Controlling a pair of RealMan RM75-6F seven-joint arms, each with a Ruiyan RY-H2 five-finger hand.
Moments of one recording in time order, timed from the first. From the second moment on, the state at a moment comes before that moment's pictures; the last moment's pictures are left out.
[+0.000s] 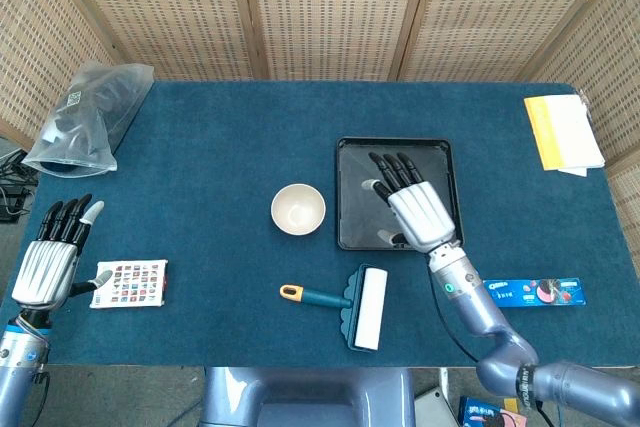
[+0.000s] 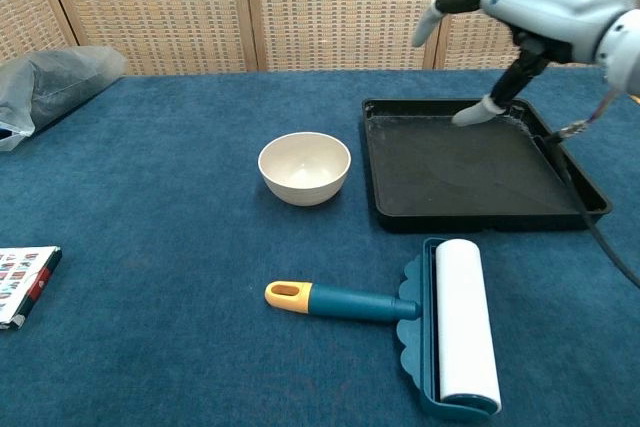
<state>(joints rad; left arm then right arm) -0.26 -1.27 0.00 -1.48 1.48 1.49 0.06 0.64 -1.47 0.33 -1.58 -1.38 1.06 -0.31</state>
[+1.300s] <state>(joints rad) -0.24 -1.27 -0.04 -1.43 1.47 1.43 -0.01 0.93 -1.87 0.31 -1.14 -1.24 0.87 -0.25</state>
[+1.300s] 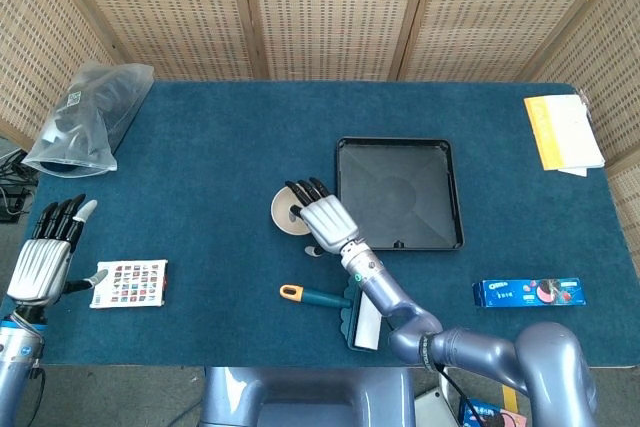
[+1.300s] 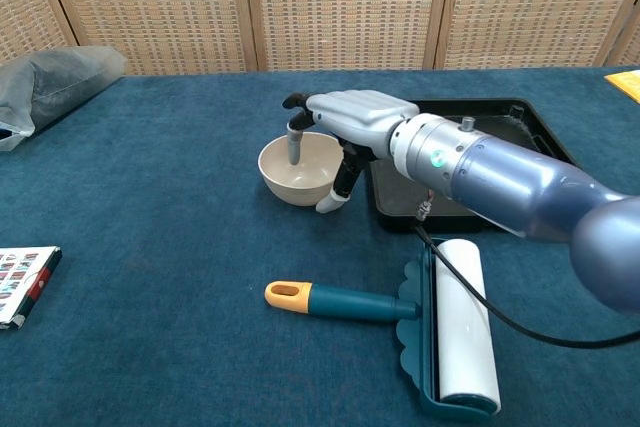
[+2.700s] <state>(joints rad) -0.24 -1.28 -0.05 -1.41 1.47 1.39 -0.02 0.98 -1.94 0.29 -0.95 -1.24 0.82 -0.13</state>
